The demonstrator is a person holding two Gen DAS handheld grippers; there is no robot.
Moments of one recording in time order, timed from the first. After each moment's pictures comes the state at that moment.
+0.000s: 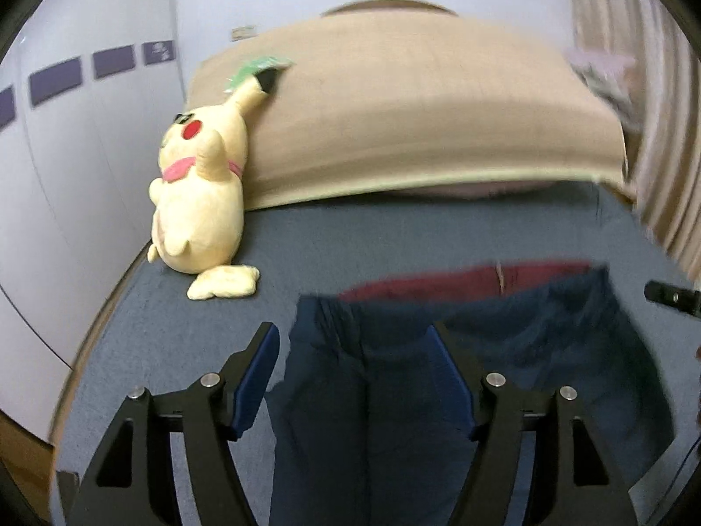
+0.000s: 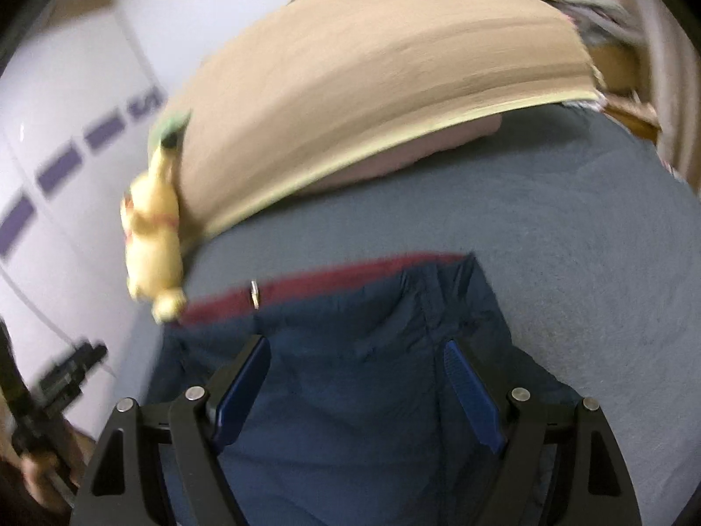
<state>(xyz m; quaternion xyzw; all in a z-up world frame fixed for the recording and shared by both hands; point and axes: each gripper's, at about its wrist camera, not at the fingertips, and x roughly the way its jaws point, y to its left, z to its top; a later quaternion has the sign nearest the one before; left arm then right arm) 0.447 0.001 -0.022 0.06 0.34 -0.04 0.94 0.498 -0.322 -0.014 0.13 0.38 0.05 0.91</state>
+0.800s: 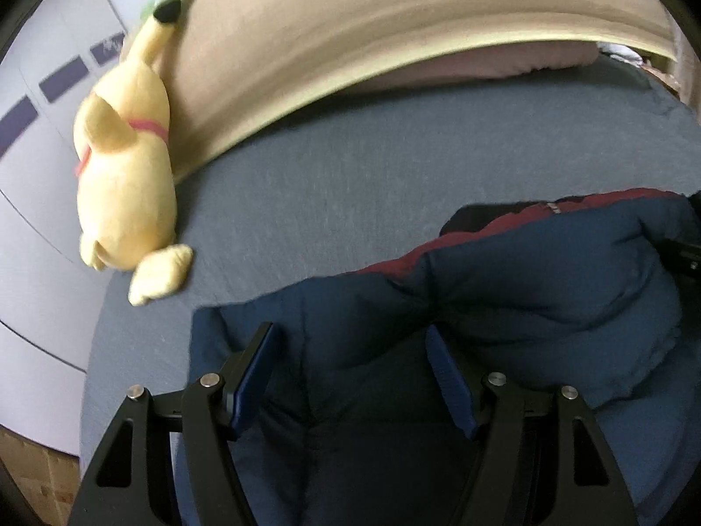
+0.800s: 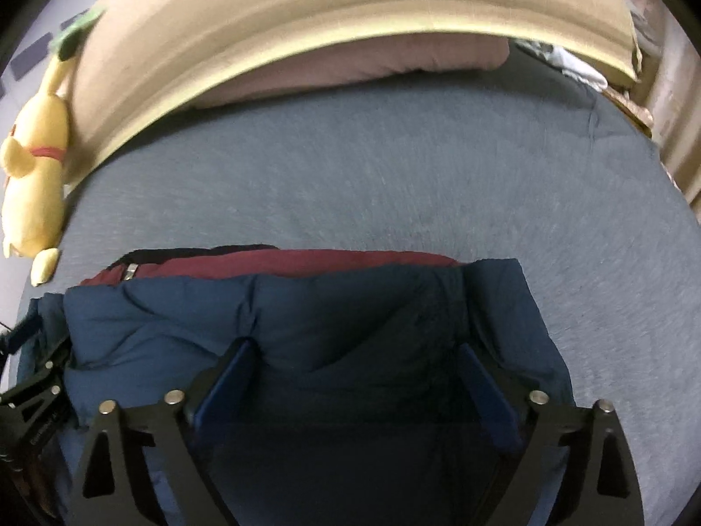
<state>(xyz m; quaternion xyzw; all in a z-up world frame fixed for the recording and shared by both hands) 0.573 -0.064 -0.133 0.16 0.45 0.01 0.88 0.623 -0.305 -0.117 0.07 0.49 -0.04 0.87</state>
